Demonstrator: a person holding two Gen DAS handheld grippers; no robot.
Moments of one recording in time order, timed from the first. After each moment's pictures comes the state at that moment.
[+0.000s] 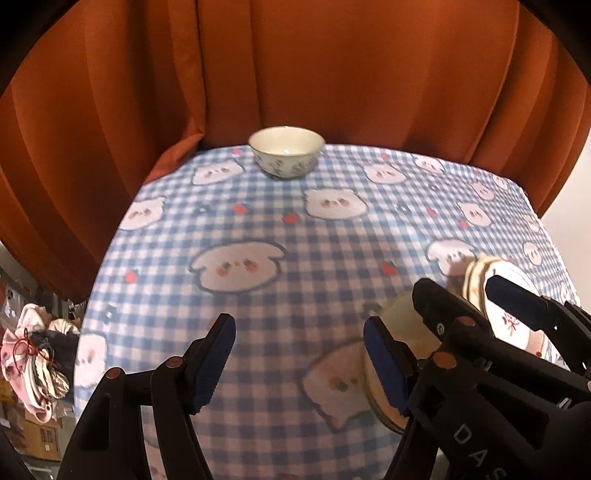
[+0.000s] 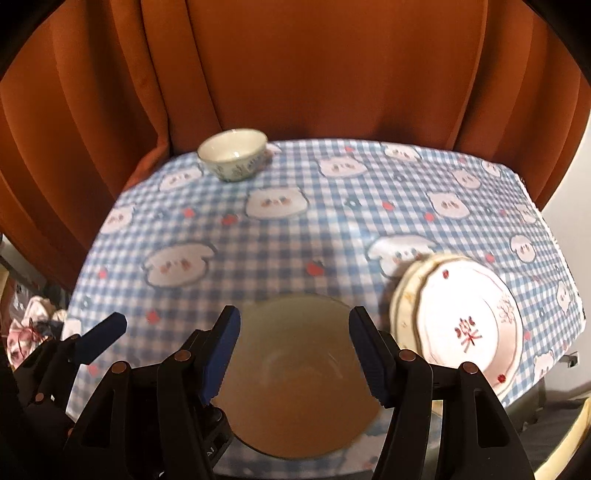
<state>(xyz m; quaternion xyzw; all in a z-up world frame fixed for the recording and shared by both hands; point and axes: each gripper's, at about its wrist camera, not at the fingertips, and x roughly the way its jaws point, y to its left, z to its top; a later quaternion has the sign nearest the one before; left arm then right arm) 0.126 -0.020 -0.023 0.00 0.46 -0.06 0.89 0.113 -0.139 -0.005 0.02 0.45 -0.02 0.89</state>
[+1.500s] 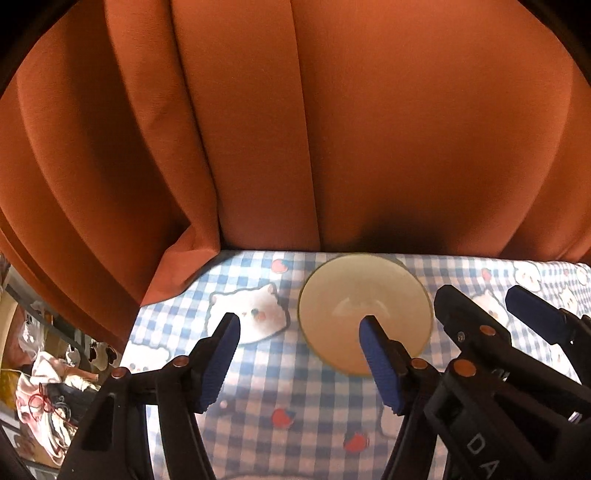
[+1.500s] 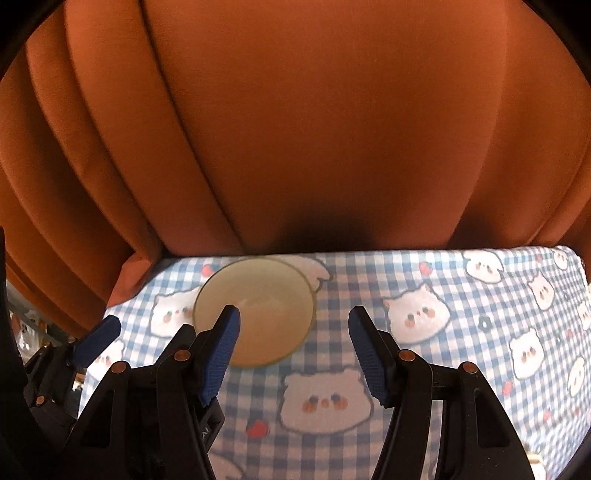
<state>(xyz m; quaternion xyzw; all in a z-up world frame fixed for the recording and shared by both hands) 0.385 -0.013 -0.016 0.00 0.43 0.04 0.90 0.389 -0.116 0.007 0.02 0.41 0.02 0.91</state>
